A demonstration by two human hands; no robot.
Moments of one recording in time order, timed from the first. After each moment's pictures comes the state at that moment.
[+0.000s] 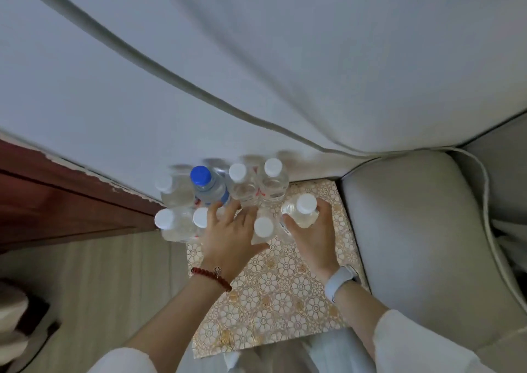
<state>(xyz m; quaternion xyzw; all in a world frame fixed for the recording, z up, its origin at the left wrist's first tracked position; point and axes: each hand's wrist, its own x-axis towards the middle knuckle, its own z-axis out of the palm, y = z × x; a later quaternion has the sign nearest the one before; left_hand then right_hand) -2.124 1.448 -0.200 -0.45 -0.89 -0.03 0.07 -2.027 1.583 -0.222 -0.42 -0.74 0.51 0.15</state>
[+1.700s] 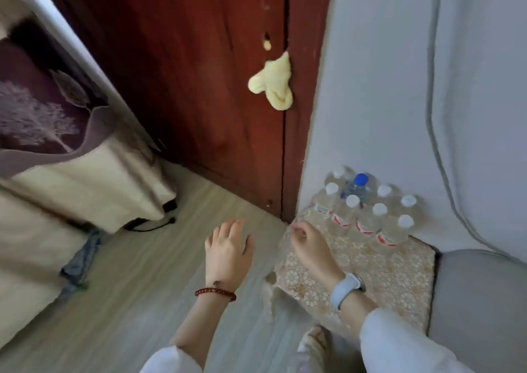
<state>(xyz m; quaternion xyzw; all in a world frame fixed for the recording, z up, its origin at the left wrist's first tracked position) -1.970 1.203 -0.055 0.05 -0.97 -0.24 0.03 -1.997 1.370 -0.064 -0.07 -0.85 0.50 -0.16</state>
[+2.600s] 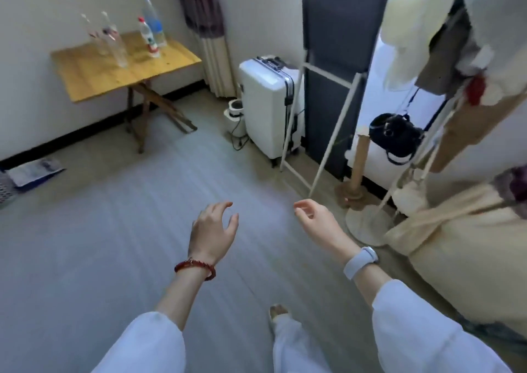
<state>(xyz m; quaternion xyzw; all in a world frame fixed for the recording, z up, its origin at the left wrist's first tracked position) -1.061 0.615 0.009 0.80 -0.51 -0.10 0.30 -1.257 0.514 0.011 0.74 -0.50 0.17 -0.42</state>
